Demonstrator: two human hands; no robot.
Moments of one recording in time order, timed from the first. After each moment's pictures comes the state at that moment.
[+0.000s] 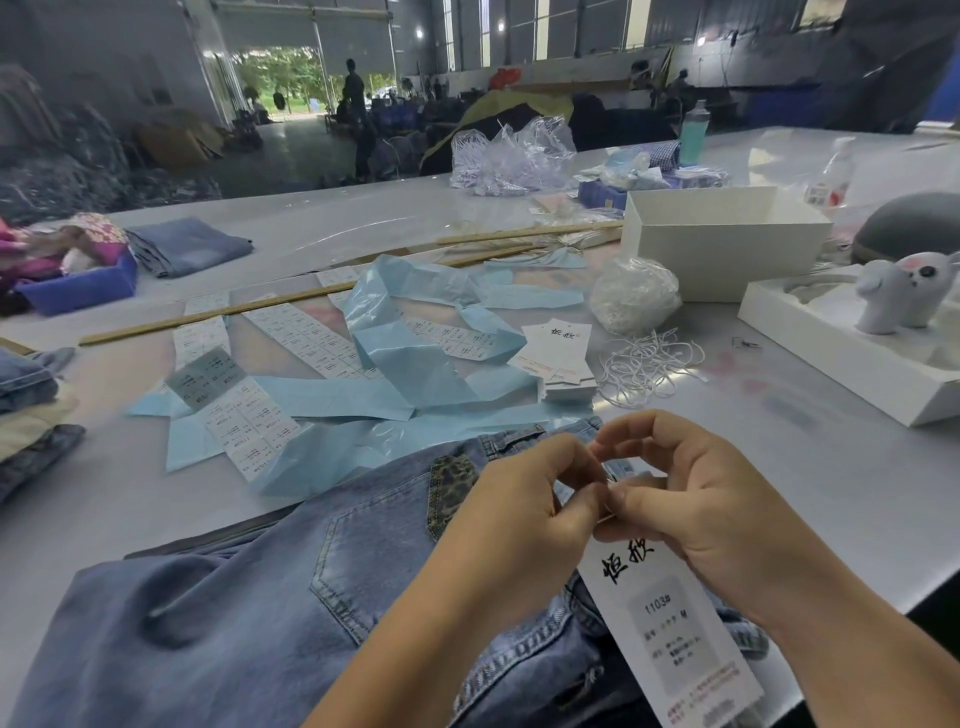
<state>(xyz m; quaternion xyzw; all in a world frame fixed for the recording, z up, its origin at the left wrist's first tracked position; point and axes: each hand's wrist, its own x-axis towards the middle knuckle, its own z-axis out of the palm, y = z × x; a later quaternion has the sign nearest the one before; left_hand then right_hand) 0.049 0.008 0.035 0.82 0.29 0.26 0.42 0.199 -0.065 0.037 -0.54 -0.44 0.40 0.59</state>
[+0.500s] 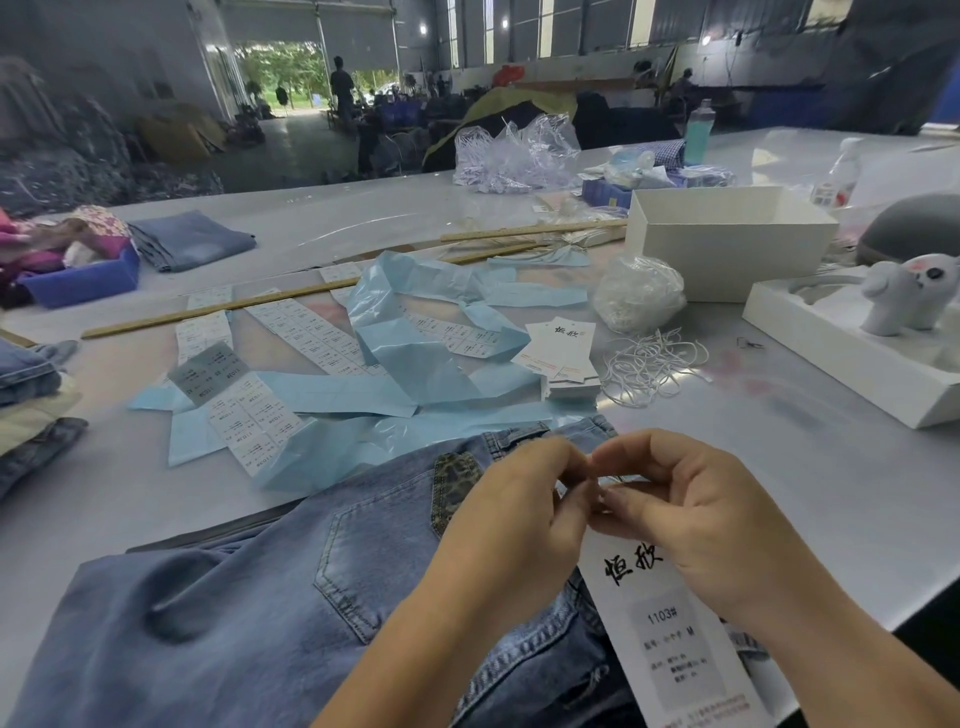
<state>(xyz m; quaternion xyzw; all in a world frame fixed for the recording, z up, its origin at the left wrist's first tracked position) 0.048 0.011 0.027 0.85 0.31 0.27 0.33 0.193 -0.065 0.025 -0.57 -0.47 0.35 0.57</state>
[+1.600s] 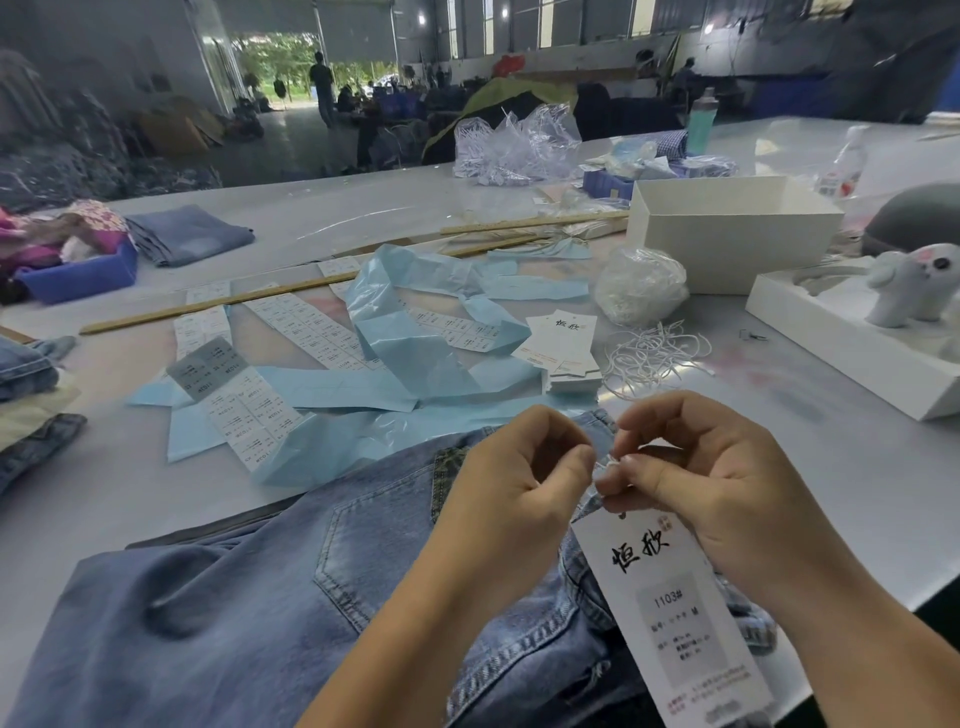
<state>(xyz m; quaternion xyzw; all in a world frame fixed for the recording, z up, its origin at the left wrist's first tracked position) 0.049 0.012 0.037 0.76 0.27 0.34 0.49 0.200 -0.064 0.036 -0.51 -0.48 0.32 0.64</state>
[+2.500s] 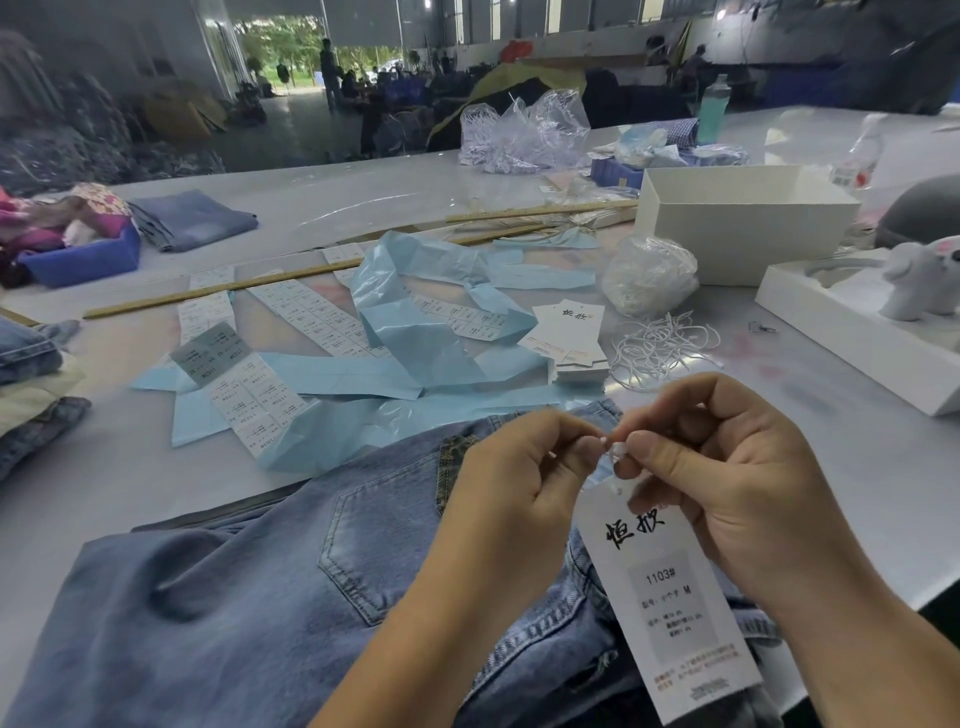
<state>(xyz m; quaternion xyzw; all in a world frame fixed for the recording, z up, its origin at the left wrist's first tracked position) 0.042 0.005 0.035 0.76 0.30 0.36 0.44 0.192 -0.064 0.039 -0.46 -0.47 0.33 0.68</state>
